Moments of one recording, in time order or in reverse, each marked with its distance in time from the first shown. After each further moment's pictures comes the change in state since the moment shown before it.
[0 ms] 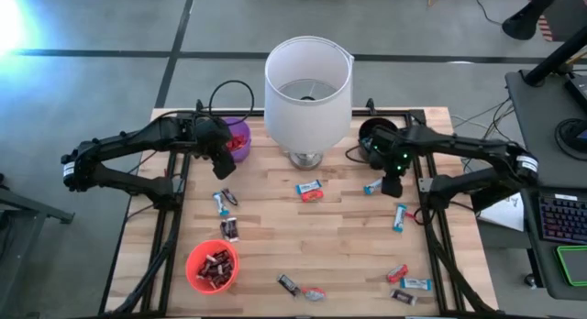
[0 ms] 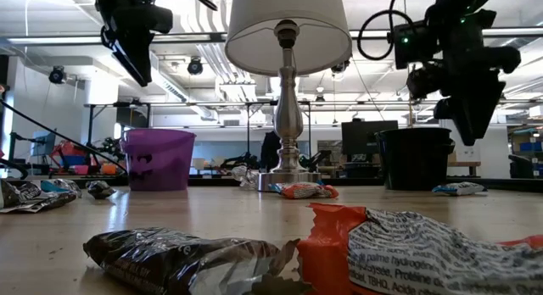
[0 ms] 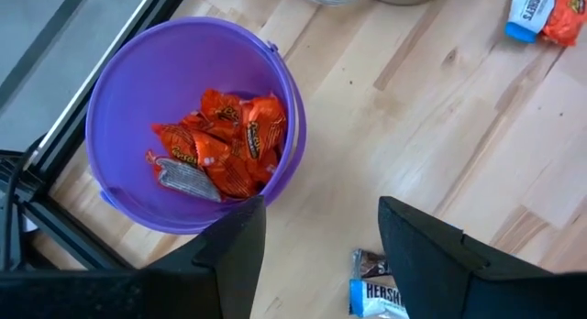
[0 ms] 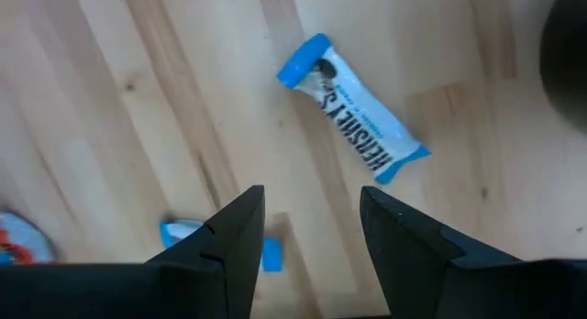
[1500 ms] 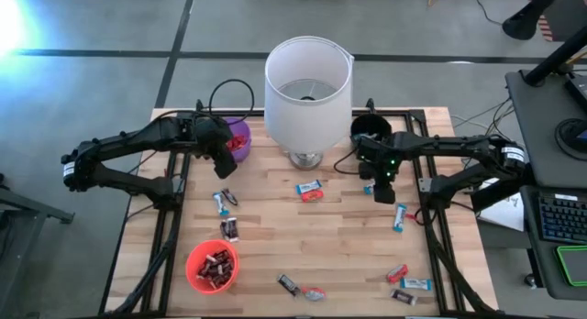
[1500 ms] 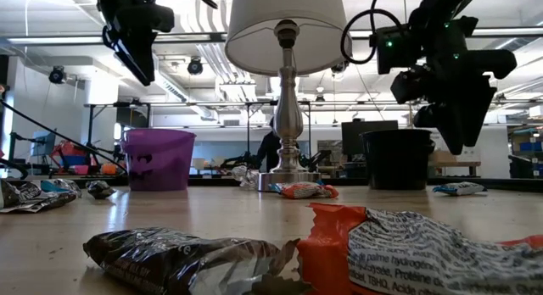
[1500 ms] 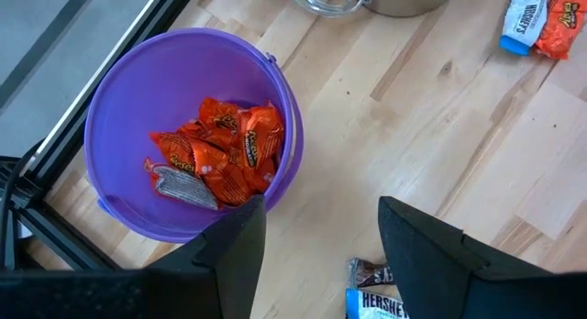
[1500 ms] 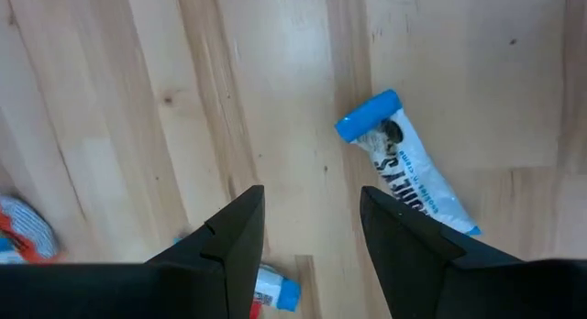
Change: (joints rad) left arm 0.000 0.000 0.000 0.022 -0.001 -0.004; right arm 0.127 0.147 0.039 0.089 -0.041 -0.032
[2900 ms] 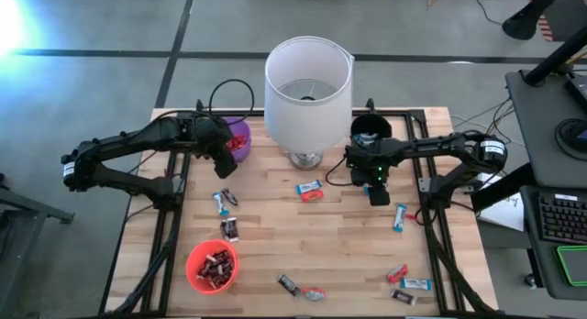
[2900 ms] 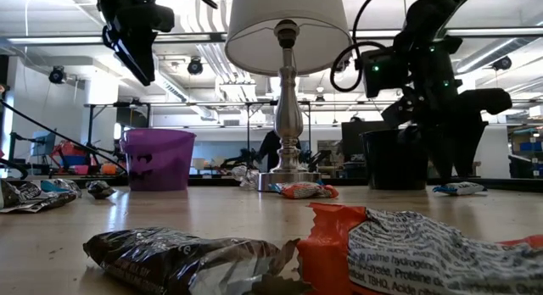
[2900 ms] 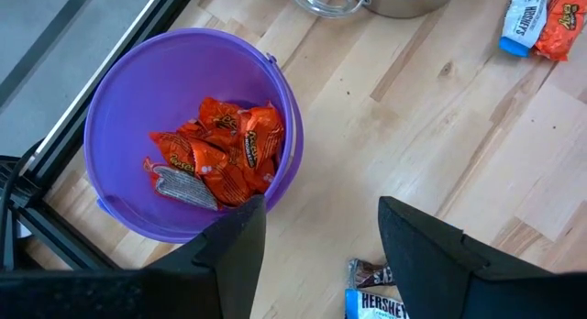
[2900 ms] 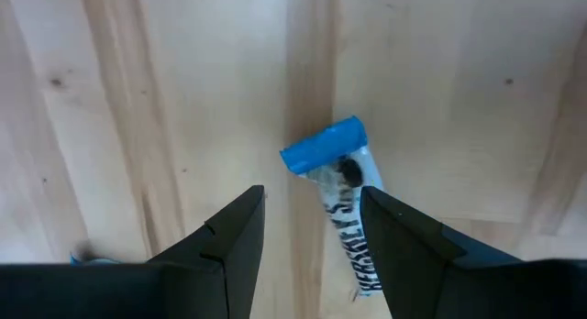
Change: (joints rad) left arm 0.000 0.000 0.000 0.001 0.000 -0.004; right arm 0.038 0.177 -0.002 0.099 0.140 -0.129
